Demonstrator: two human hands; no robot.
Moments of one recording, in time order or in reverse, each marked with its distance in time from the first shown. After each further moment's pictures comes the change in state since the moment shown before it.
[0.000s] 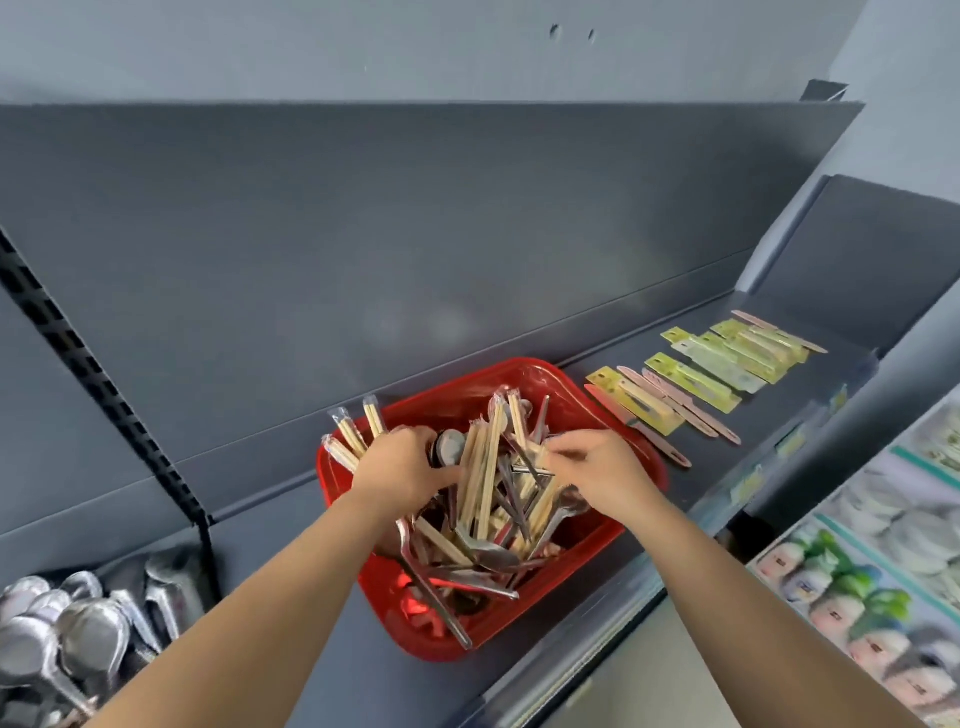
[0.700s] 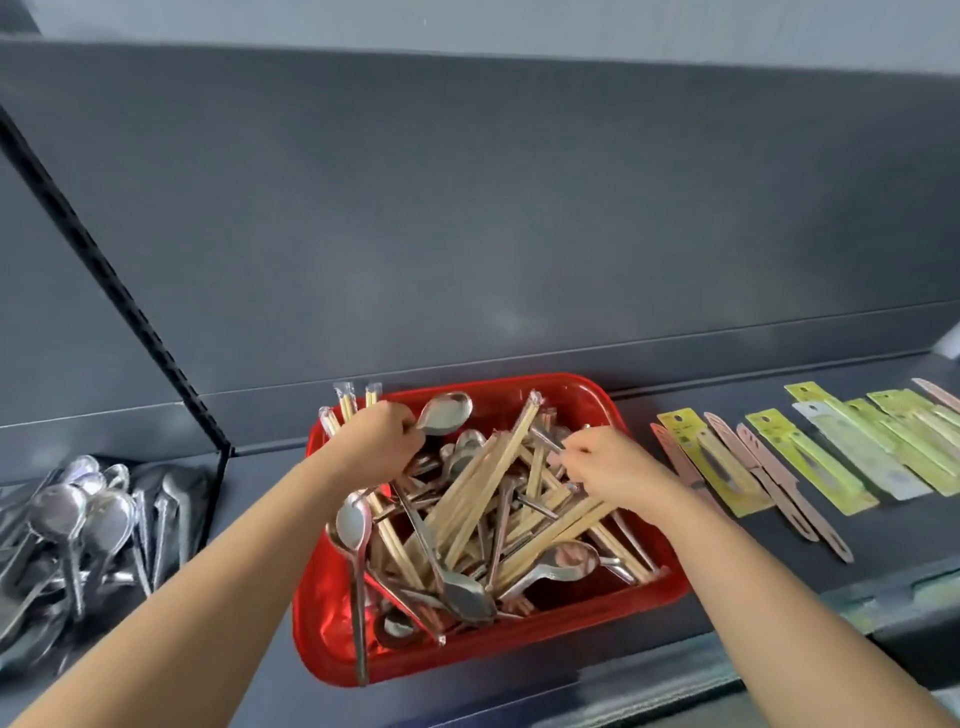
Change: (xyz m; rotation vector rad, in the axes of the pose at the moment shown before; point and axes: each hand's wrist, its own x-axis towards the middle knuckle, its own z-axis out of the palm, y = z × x) left_hand 0.011 0.013 -0.010 -0.060 0.039 -0.328; right_hand 0.096 0.013 -0.020 -0.156 -0.500 -0.112
